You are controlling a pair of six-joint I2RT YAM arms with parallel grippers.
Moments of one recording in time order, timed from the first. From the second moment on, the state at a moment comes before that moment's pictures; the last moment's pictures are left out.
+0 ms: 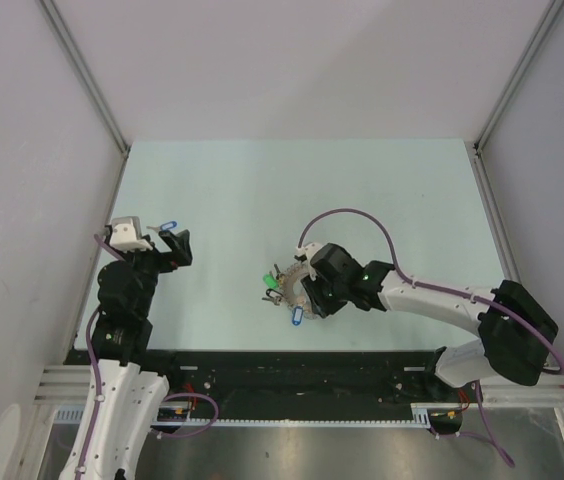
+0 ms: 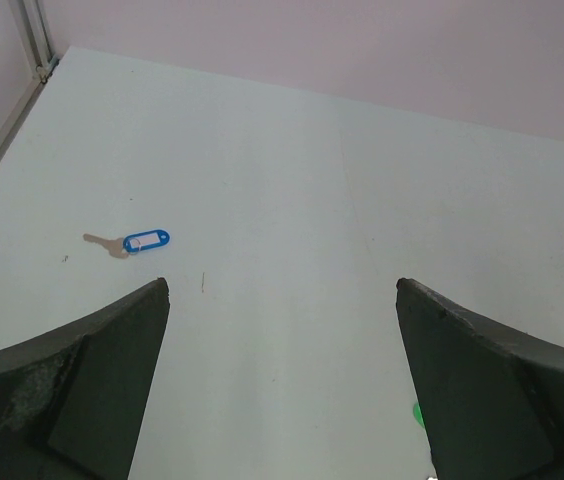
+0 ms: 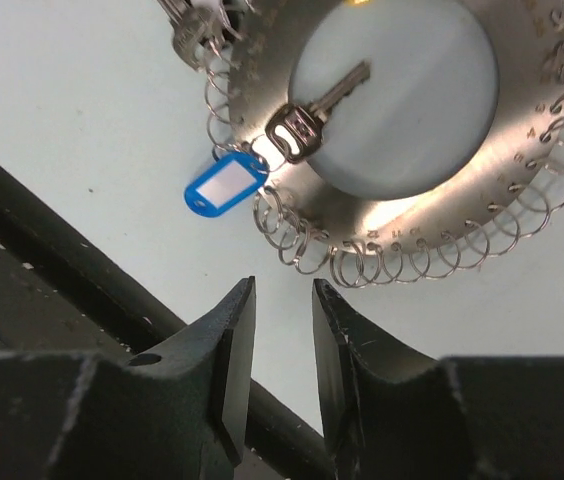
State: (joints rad) left arm -0.08 0.43 0.52 -0.17 -0.05 -0.23; right arm 0.93 1.41 0.87 -0.42 -0.04 0.27
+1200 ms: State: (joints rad) left arm -0.08 0.48 0.52 -0.17 -0.04 -0.23; right arm 0.83 1.39 0.75 -0.37 0.20 0.40
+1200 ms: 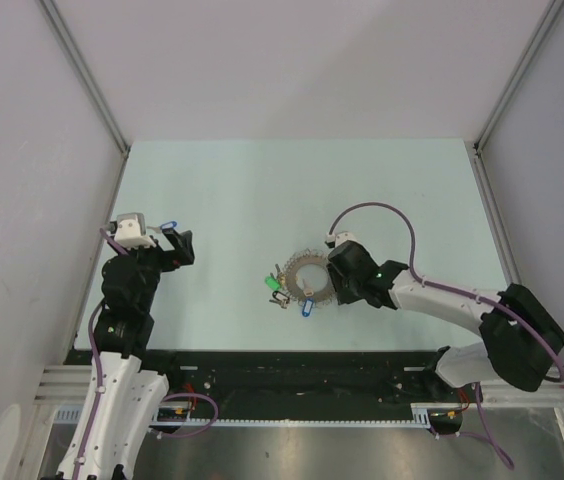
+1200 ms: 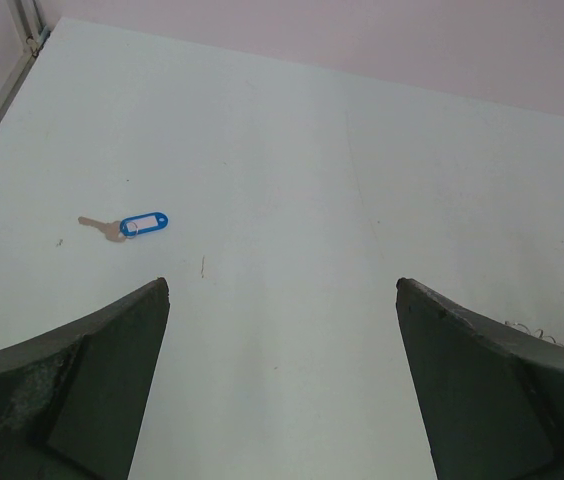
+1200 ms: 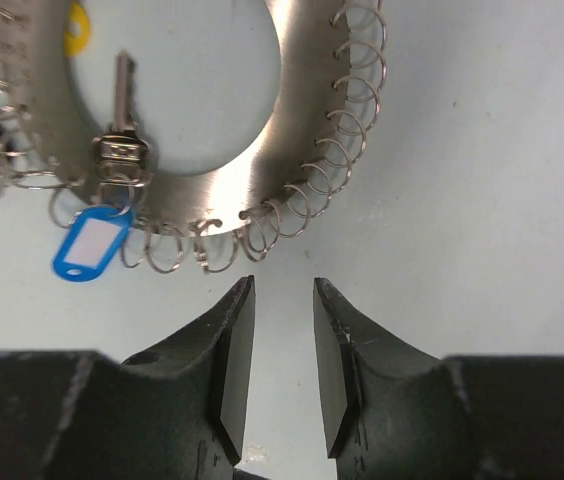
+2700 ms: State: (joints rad) left arm -0.08 0.48 0.52 -0.17 -0.03 -0.23; right arm 0.77 1.45 0.71 -0.17 -0.05 0.50
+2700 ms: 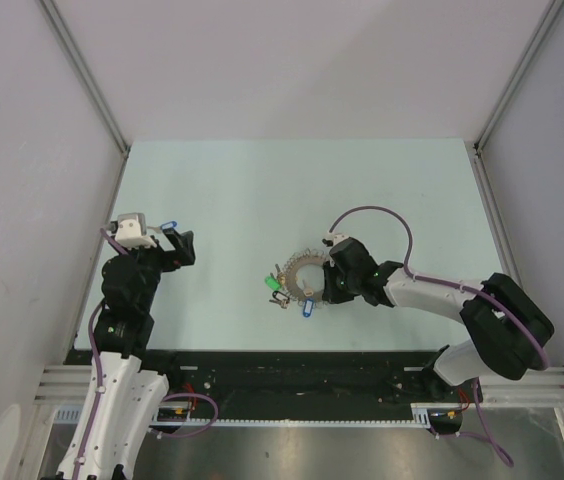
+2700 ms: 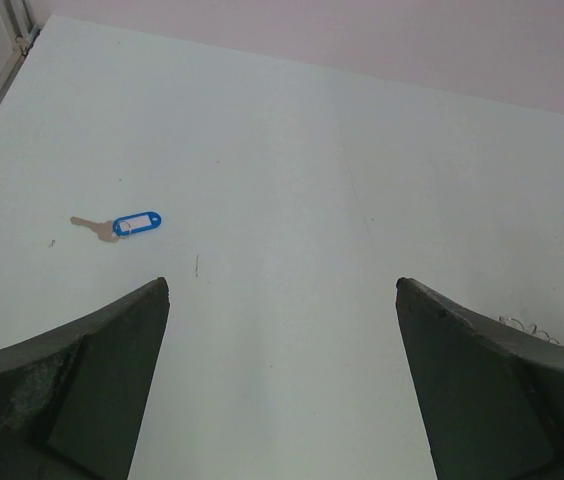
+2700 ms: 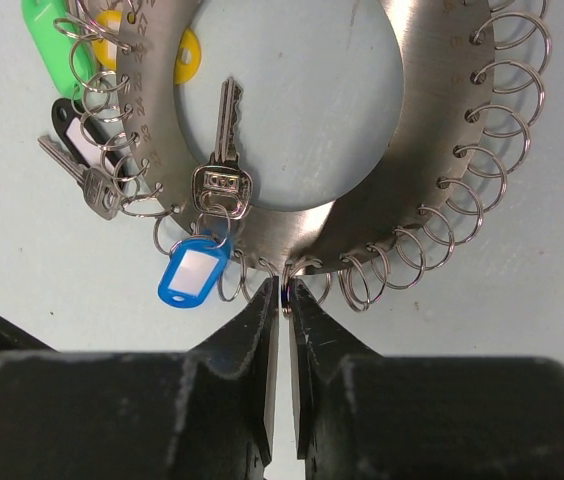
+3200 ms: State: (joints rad) left arm -0.08 0.49 0.52 -0.17 0.02 -0.23; right arm 0.79 1.38 0.71 -0.20 0.02 0.40
